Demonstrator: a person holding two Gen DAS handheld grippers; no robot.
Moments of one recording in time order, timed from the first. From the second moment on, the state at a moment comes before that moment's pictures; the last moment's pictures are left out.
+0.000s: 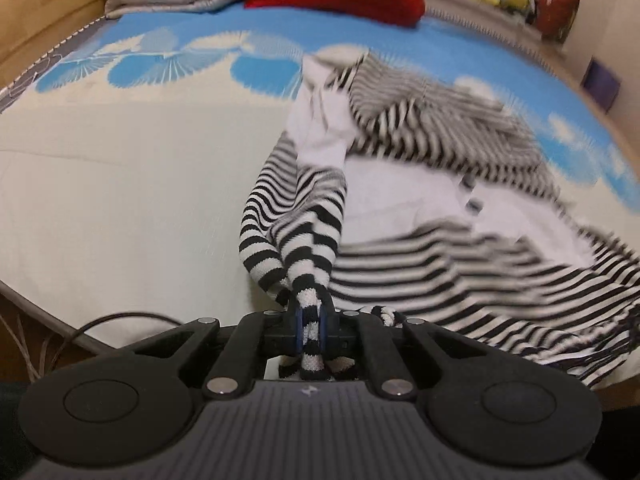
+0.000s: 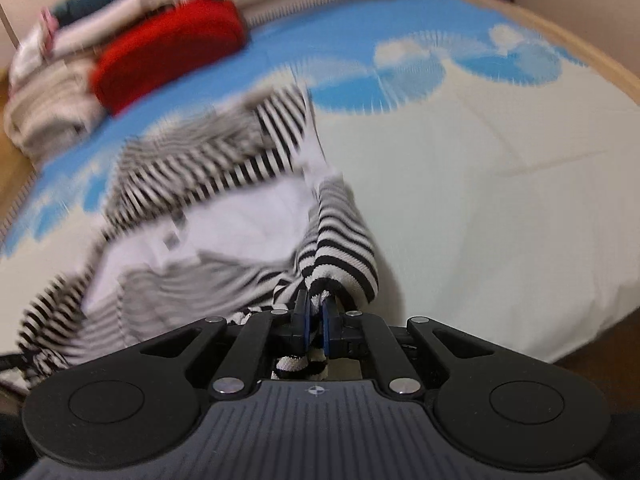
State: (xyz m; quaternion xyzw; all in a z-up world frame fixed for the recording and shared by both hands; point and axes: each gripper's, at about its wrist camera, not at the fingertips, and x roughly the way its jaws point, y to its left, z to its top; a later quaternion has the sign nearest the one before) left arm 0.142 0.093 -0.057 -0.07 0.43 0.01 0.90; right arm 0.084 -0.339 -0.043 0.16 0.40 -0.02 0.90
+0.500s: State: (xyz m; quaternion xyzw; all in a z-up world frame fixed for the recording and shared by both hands) left arm 0.078 0.108 0.070 -0.12 0.34 -0.08 0.93; right arm -0.019 -0.400 0.086 0.23 0.25 0.05 0.94
